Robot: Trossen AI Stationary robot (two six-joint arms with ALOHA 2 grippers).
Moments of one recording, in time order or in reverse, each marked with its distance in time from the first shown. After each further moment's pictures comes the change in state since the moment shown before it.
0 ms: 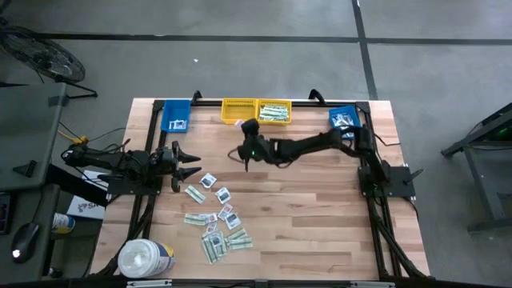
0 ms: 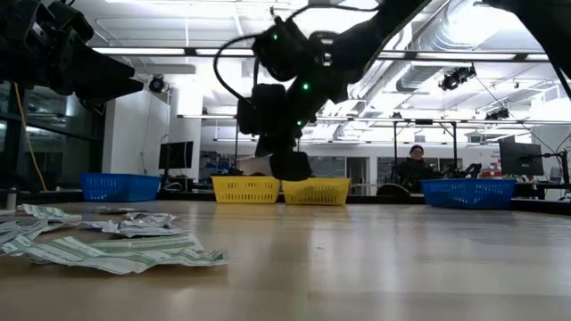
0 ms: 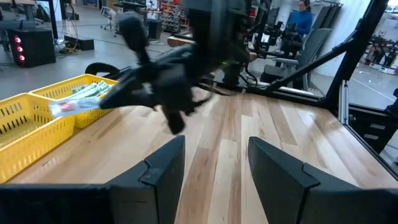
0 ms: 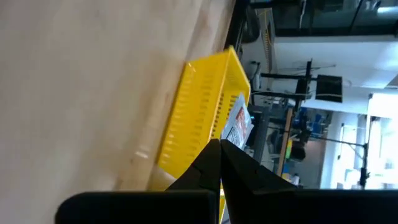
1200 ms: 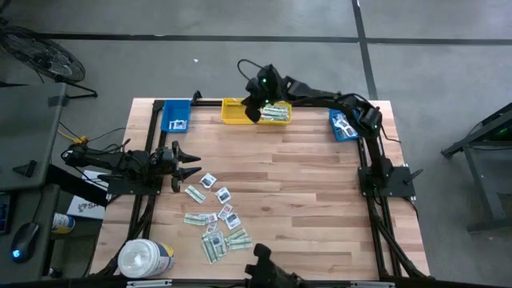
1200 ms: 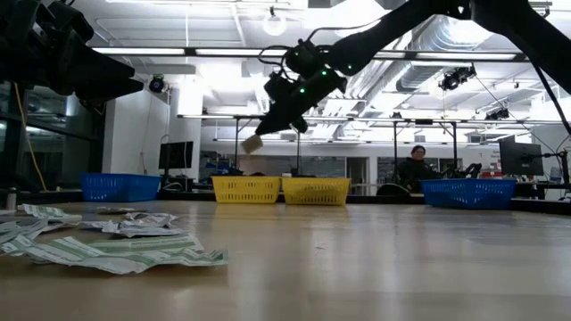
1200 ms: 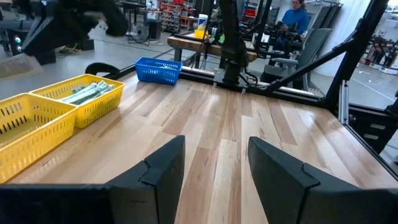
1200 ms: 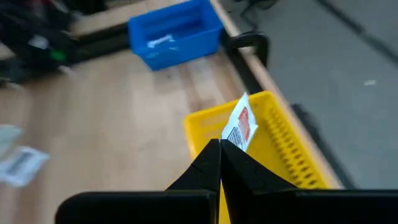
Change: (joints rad) left arm 0.000 0.000 0.000 0.000 0.000 0.000; right arm -0.455 -0.002 0.353 -0.346 -1.044 1.008
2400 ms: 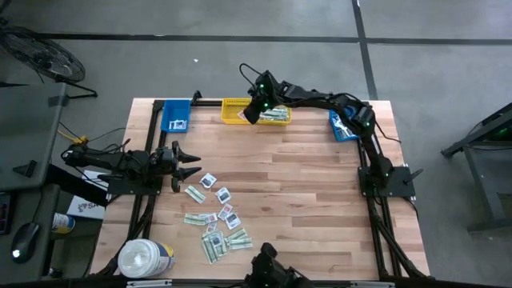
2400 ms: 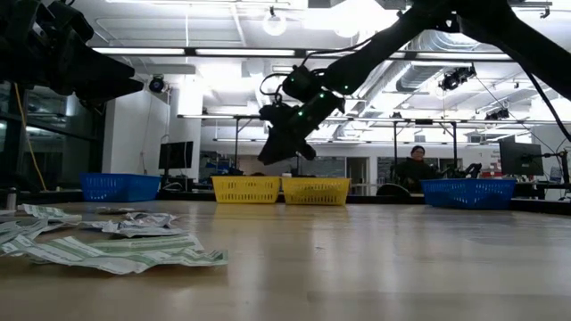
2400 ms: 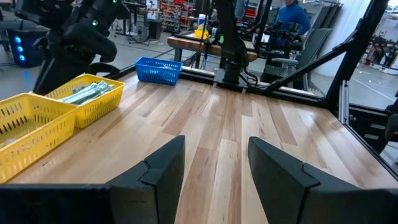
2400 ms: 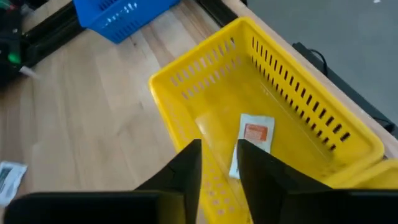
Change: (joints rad) left arm 0.000 0.000 0.000 0.000 0.000 0.000; right arm -0.020 0.085 -0.015 -0.022 0.014 0.227
